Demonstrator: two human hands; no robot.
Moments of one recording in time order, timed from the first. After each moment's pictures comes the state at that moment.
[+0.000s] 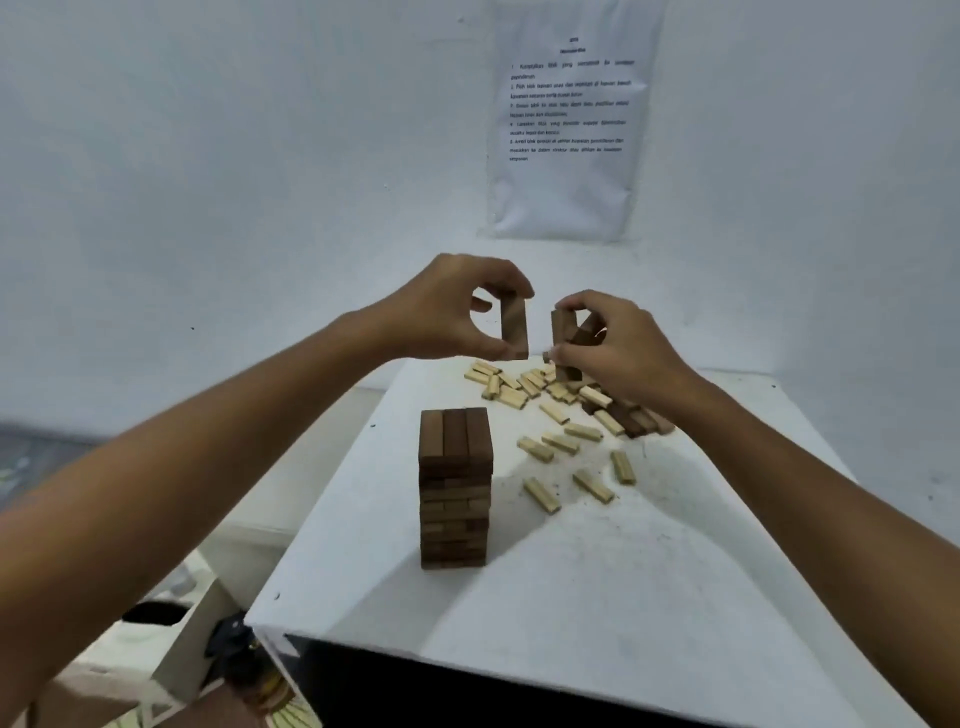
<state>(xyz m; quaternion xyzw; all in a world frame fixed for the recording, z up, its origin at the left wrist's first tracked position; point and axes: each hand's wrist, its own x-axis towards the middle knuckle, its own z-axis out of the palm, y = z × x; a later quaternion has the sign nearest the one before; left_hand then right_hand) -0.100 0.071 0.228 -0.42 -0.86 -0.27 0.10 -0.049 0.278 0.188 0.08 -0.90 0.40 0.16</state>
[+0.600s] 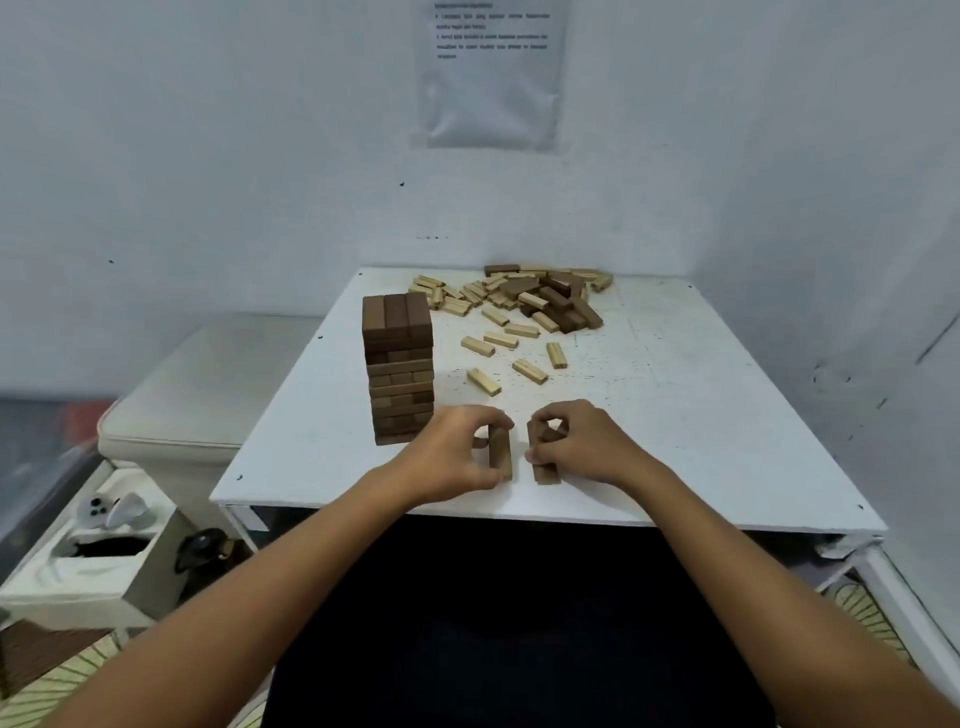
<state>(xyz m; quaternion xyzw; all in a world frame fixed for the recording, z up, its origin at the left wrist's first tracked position) 0.033 0.104 0.037 -0.32 -0.87 -0.35 -0.11 0.076 0.291 0.043 -0.06 -0.91 0.41 -0.06</state>
